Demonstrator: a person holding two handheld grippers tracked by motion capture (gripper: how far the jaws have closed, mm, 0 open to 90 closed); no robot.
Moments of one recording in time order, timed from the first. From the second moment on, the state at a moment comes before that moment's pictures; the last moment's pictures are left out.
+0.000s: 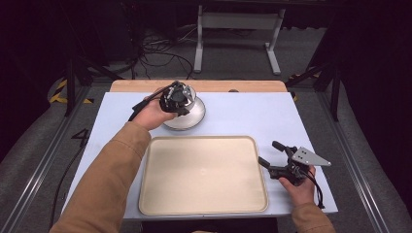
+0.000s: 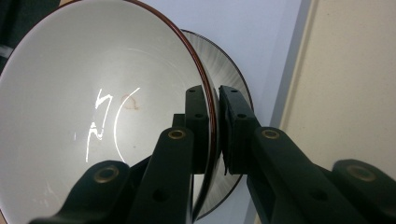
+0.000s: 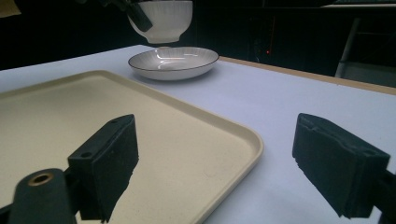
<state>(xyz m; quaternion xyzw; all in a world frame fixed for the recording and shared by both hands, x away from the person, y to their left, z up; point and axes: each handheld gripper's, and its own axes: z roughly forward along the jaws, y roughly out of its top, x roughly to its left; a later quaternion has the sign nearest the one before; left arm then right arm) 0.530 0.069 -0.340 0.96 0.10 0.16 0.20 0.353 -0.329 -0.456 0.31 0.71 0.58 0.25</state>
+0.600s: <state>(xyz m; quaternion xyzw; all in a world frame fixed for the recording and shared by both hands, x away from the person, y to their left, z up) 0.496 0.074 -0.300 0.96 0.06 0.16 0.20 0.353 -0.329 -0.456 0.31 0.71 0.58 0.25</state>
